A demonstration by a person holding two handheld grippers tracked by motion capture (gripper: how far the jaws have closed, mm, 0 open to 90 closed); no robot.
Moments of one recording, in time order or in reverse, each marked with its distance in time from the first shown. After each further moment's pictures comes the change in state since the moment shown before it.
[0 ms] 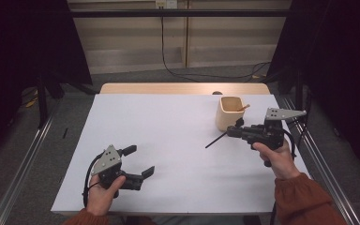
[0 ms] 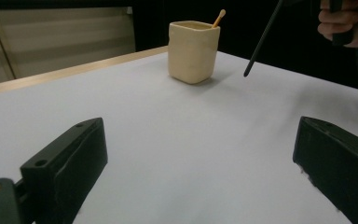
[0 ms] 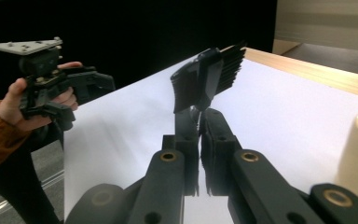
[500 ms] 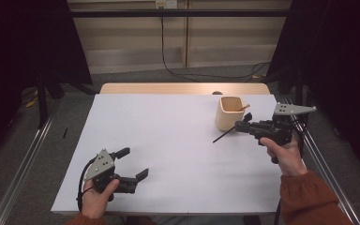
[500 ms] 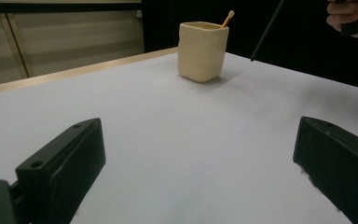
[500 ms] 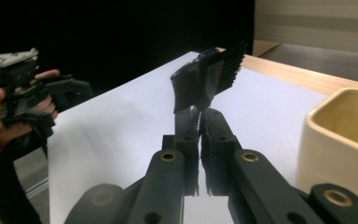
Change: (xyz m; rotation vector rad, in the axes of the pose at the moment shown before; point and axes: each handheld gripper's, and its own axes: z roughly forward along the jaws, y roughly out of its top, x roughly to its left) left arm 0.004 -0.007 -0.015 -0.028 0.029 -0.024; right arm -0.010 0.009 -0.018 -0.007 -0.072 0.016
